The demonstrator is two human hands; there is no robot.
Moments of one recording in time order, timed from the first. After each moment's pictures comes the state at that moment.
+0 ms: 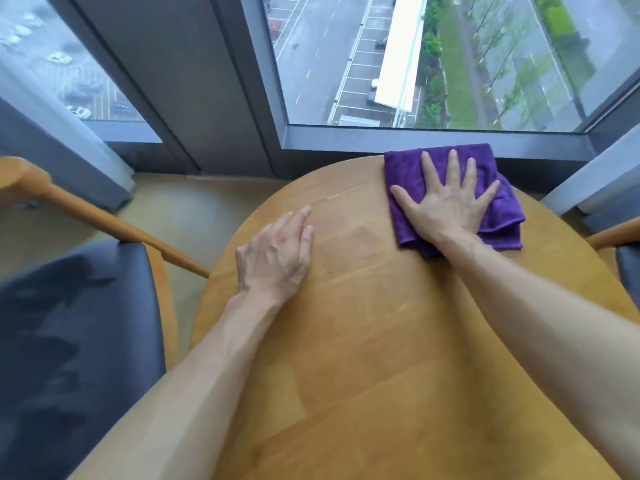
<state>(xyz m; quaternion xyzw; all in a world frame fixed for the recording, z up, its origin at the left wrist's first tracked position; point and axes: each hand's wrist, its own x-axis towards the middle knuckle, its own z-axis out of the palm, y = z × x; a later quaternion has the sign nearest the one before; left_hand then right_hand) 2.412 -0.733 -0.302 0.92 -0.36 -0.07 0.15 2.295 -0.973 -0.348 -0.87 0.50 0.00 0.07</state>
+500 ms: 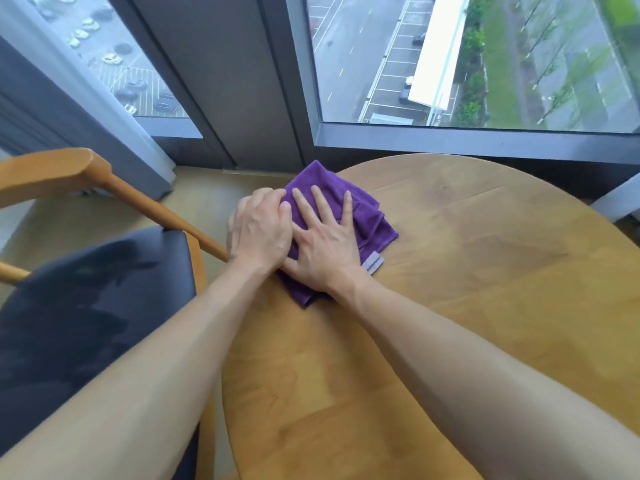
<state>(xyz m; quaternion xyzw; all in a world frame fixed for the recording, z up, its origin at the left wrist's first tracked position) 2.462 -0.707 -0.283 0.94 -0.28 -0.06 0.18 2.390 -0.789 -0.343 -0.98 0.15 -0.02 0.08</state>
